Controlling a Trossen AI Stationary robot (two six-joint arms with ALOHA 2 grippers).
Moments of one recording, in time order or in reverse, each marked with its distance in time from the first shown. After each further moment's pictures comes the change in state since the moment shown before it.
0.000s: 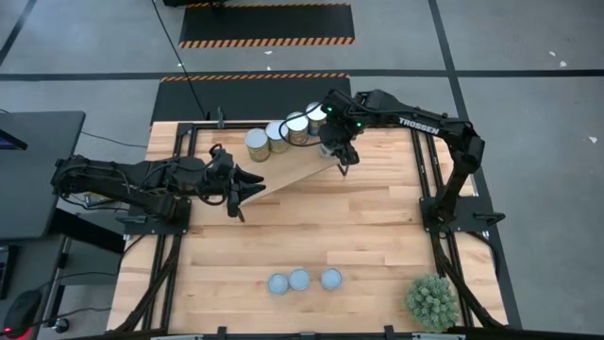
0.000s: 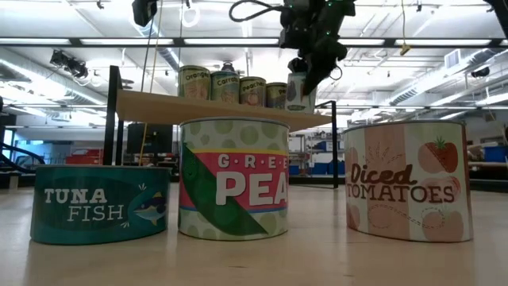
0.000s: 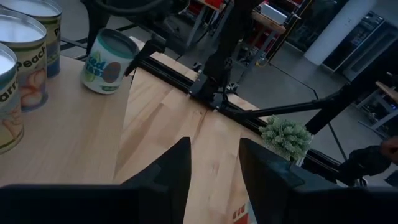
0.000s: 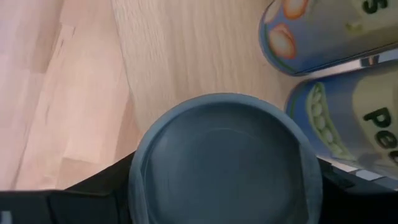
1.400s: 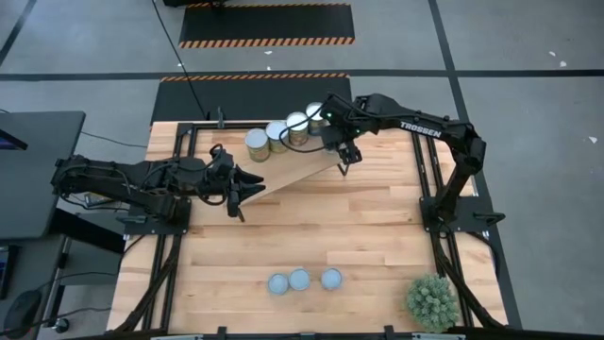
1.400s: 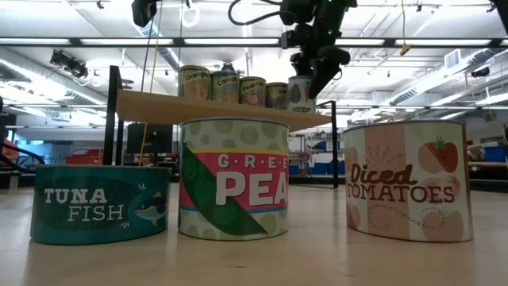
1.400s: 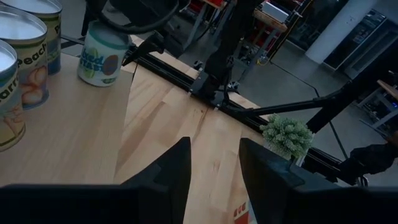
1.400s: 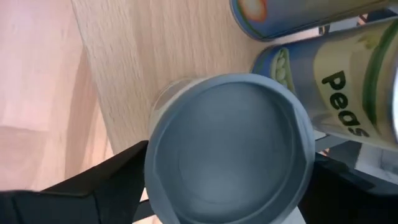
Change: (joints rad) left arm 0.000 0.000 0.000 -0.010 0.001 -0.002; right arm 0.053 -0.016 -0.002 -0.018 0.256 -0.030
